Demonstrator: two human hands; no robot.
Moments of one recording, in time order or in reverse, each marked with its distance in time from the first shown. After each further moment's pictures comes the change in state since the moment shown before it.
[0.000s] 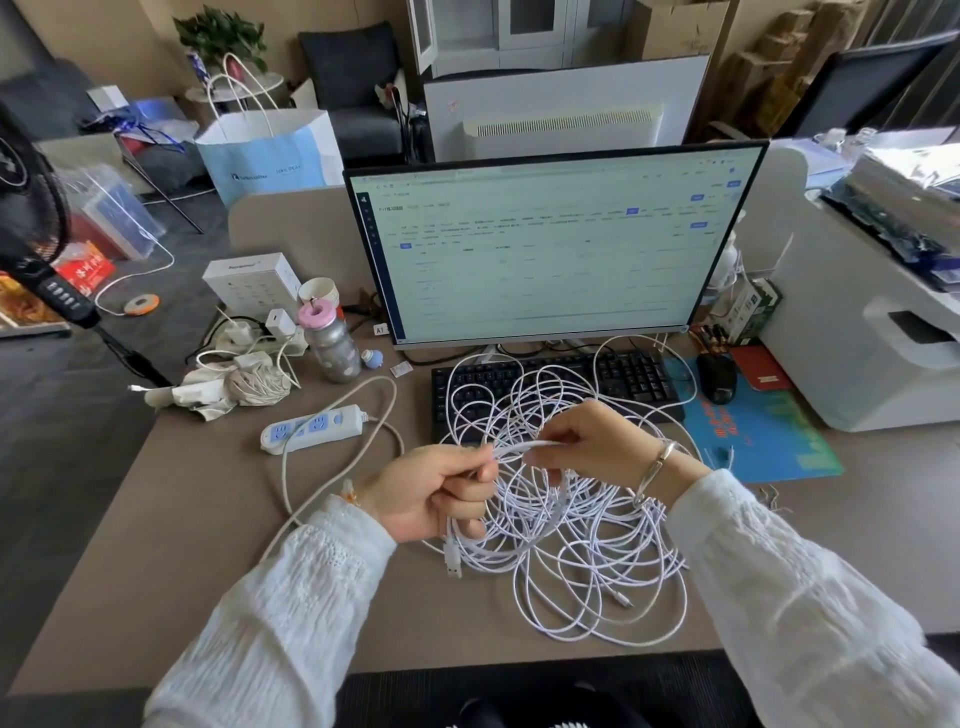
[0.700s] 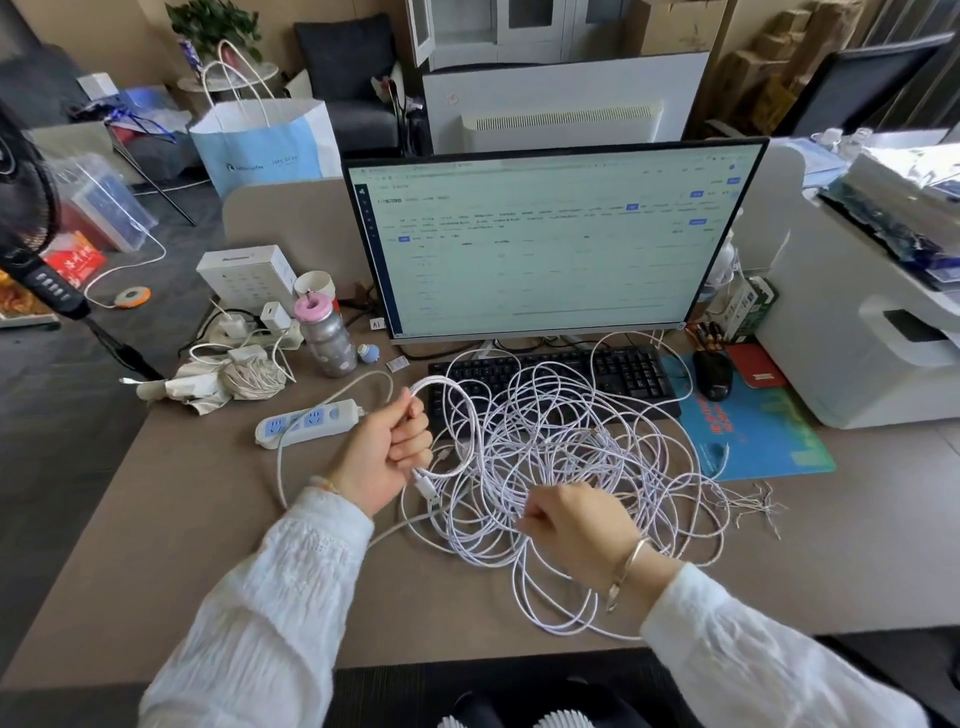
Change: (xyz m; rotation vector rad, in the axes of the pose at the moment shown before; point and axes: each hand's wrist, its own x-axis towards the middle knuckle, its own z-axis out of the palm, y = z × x) left_hand -0.002 0.009 -0.038 -0.269 0.430 0.478; right_hand -0.033 0.001 0.076 -0.464 0.141 0.107
